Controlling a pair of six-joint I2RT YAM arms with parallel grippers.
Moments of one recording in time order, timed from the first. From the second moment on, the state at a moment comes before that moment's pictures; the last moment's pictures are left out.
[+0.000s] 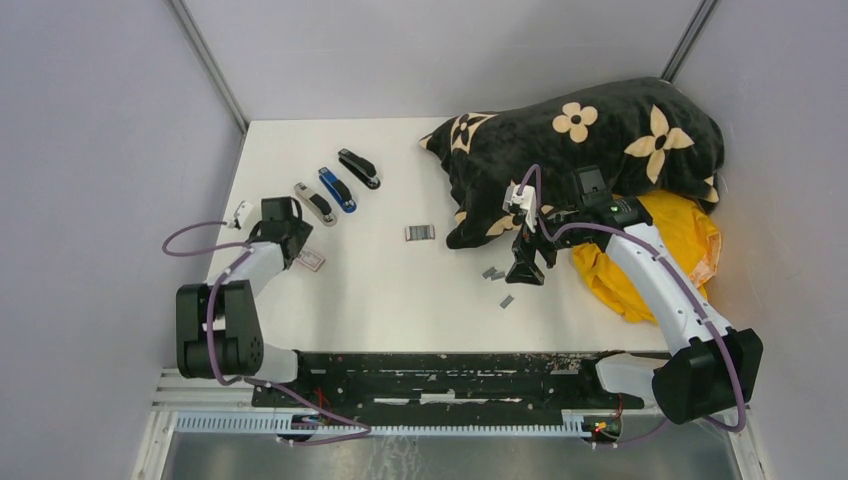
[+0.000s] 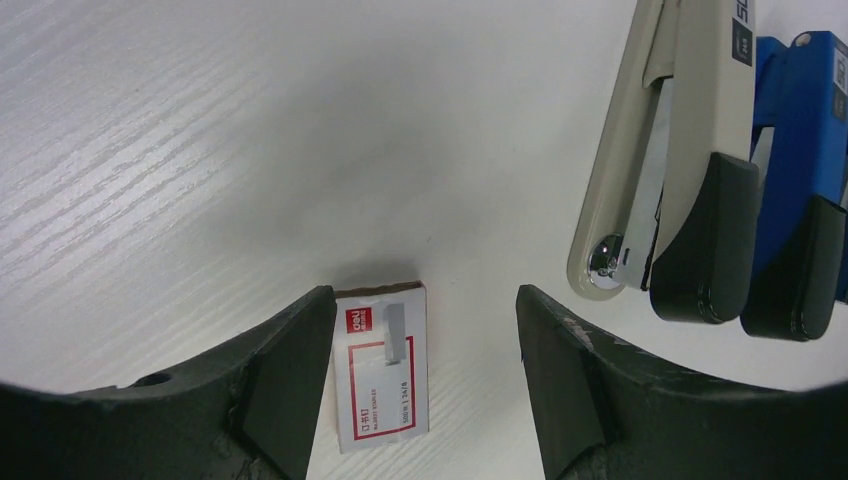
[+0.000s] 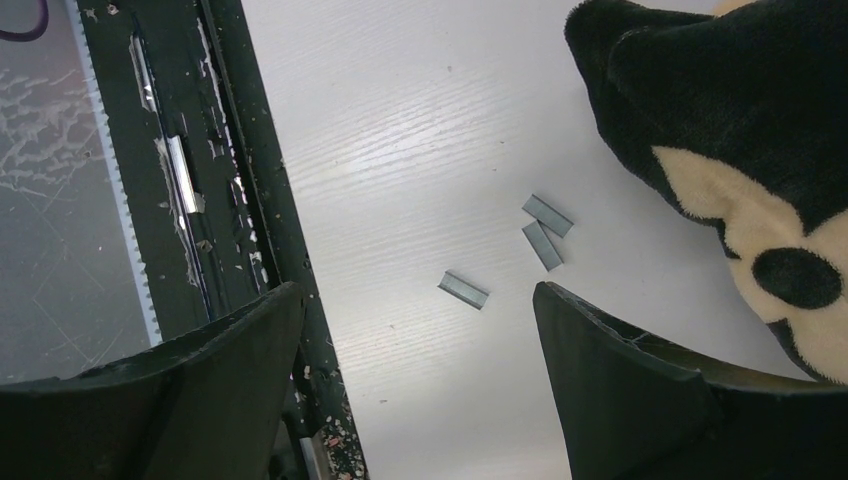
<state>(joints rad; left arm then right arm) 0.08 1.38 0.66 -0.12 -0.34 -0.92 0.27 1.24 1.13 -0.98 -0.81 -0.71</state>
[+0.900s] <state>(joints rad) 0.08 1.69 1.02 -0.52 -0.37 -0.93 0.27 1.24 1.11 -0.98 -0.81 -0.71</state>
